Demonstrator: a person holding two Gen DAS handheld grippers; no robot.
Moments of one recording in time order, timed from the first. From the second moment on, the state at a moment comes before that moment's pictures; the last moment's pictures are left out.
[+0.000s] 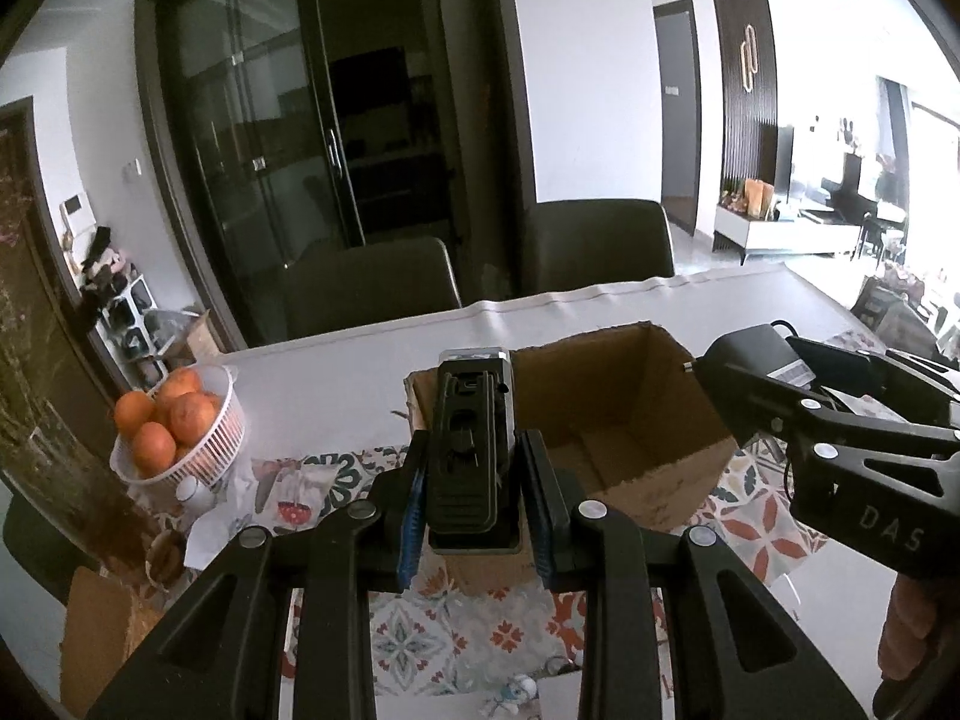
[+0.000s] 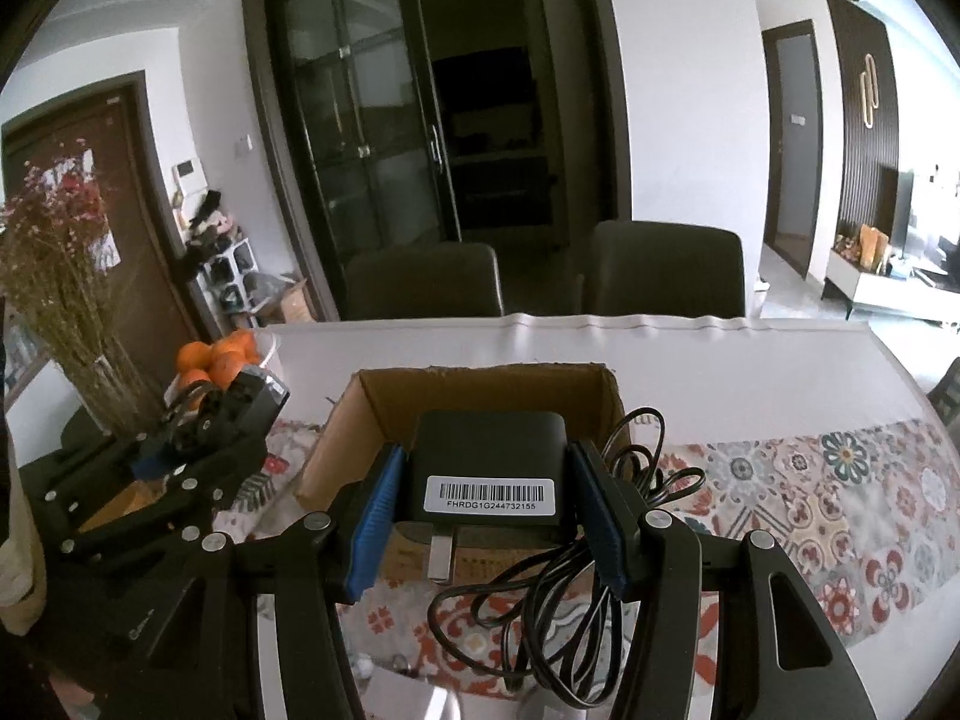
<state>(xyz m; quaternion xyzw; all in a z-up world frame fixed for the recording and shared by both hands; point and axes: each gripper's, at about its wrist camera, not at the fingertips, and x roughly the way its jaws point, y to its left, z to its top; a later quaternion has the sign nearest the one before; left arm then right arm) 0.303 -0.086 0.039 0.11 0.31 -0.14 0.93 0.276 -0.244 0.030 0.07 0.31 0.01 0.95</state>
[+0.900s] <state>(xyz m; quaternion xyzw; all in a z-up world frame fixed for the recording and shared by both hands) 0.402 -0.112 0.006 0.08 0.44 -0.14 0.88 0.382 -0.273 0.001 0.12 0.42 0.04 0.90</state>
